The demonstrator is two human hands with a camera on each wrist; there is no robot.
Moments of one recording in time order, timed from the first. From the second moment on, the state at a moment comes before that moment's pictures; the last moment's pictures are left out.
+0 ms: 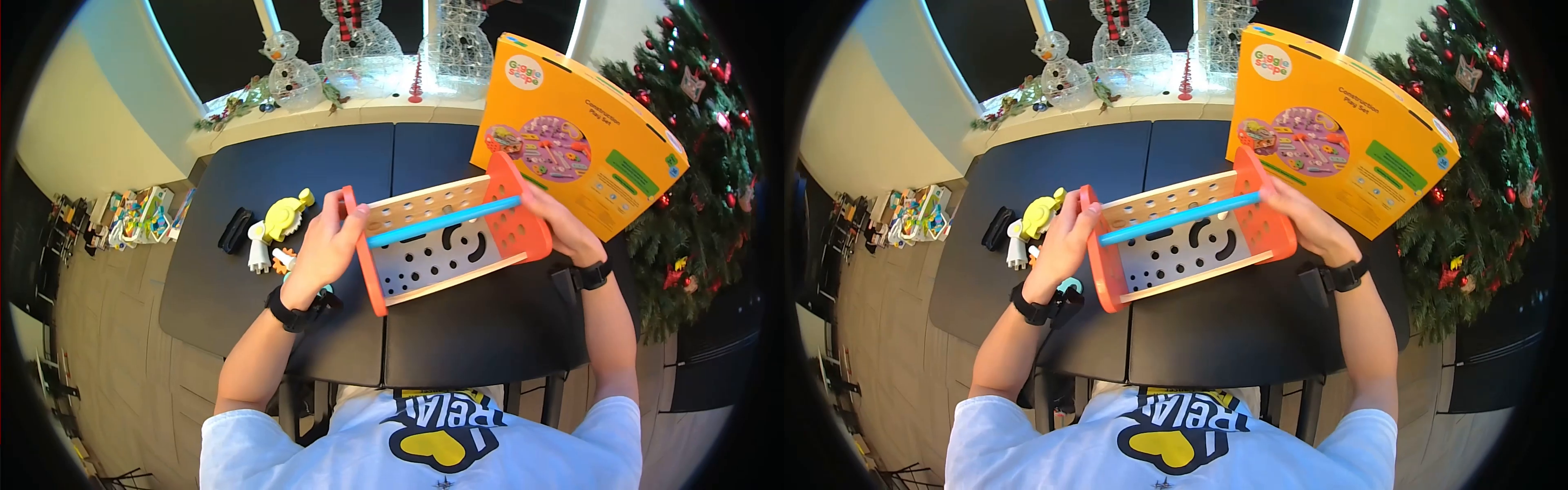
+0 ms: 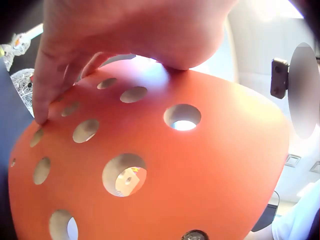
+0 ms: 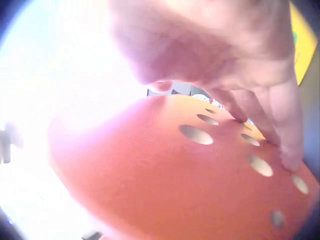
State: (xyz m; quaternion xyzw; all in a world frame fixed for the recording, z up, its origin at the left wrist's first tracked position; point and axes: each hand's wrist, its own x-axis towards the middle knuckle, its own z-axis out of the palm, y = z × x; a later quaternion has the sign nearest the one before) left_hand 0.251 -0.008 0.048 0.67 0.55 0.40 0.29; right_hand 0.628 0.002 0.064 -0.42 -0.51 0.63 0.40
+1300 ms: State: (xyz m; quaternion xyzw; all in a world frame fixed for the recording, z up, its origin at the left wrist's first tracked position) left_hand 0.216 0.062 0.070 0.87 0.44 0.17 0.16; right_hand 0.551 0.022 0.125 -0.34 -0.74 0.30 0.49
